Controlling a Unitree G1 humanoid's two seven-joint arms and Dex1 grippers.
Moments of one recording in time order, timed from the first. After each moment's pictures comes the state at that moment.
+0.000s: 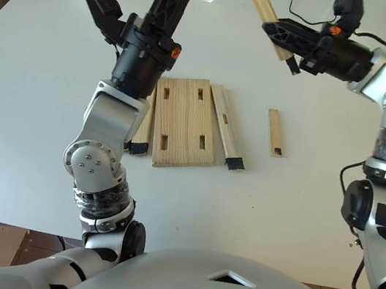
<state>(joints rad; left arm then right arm) -0.25 -0.03 0.24 -0.59 -1.45 0.55 0.08 -0.85 -0.48 -0.12 0.25 0.73 1.02 1.09</state>
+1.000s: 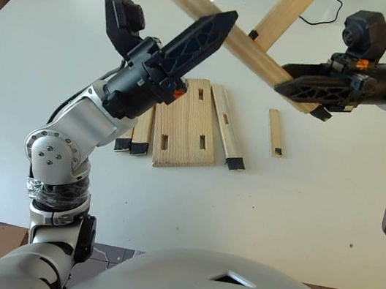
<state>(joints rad) -0.23 0.35 0.14 -0.56 -1.72 0.69 -0.12 -0.78 -0.71 0.06 0.05 0.83 1.18 1.46</state>
